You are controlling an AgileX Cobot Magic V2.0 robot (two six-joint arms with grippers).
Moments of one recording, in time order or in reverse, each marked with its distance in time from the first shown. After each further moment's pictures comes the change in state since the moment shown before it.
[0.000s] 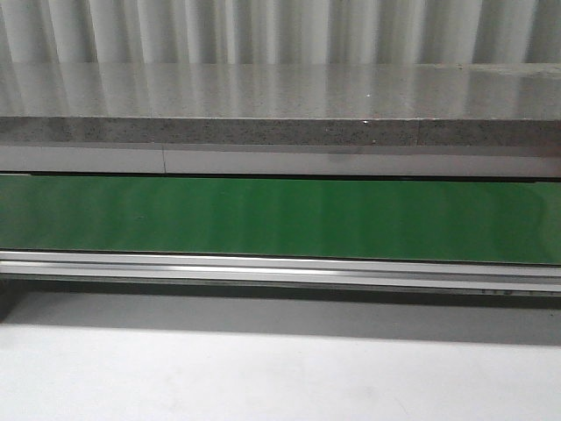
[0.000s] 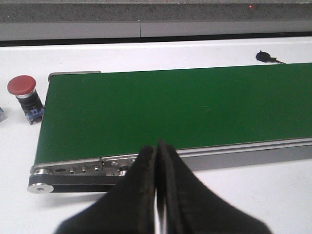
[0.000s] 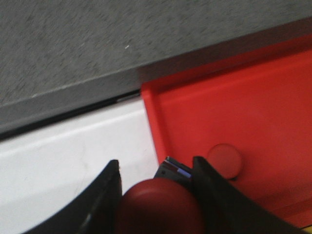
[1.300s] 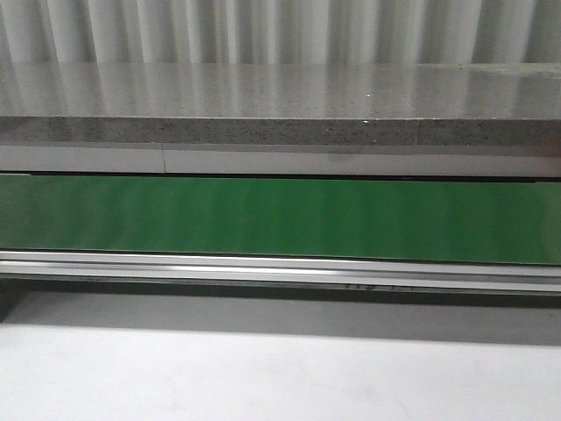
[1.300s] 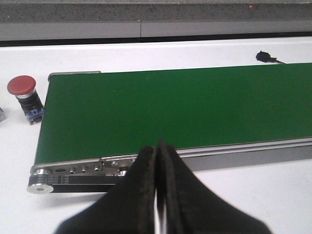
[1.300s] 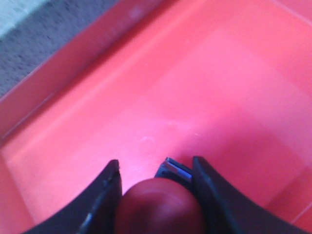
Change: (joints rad) left arm 0.000 0.000 0.000 -0.002 0.000 0.001; right arm -0.135 0.463 -0.044 0.013 -0.343 0.181
